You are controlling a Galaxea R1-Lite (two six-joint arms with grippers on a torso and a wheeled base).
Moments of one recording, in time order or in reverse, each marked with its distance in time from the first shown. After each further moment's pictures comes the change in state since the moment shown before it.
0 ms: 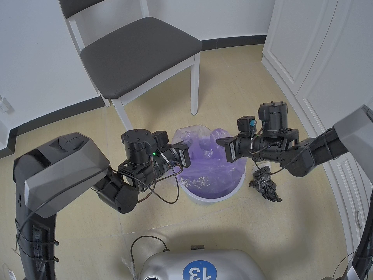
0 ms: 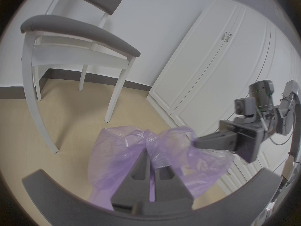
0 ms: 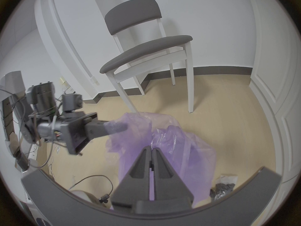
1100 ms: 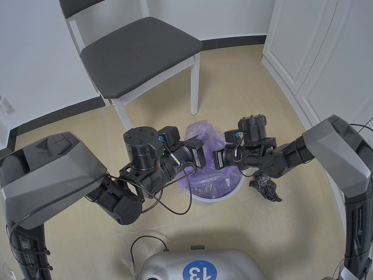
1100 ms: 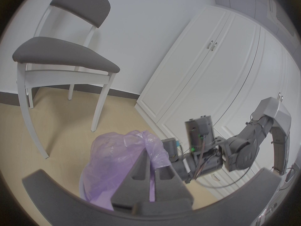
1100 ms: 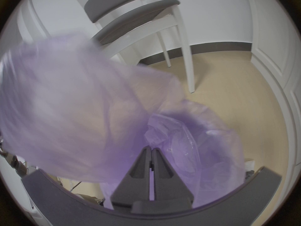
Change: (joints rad) left arm -0.120 -0.109 0.077 -0.069 0.054 -0.004; right arm 0.002 0.221 -0.188 0.090 0.009 0.089
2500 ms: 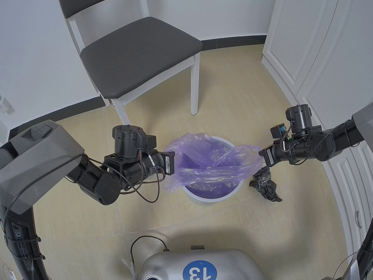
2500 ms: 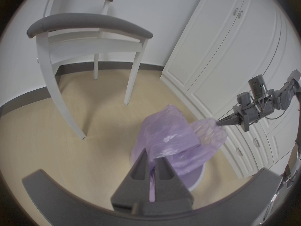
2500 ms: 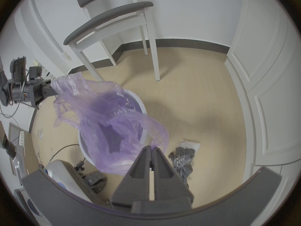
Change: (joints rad) left arm 0.175 -0.038 -0.039 0.509 0.019 0.126; right arm -0.241 -0.317 0.285 0.233 -0.087 -0.260
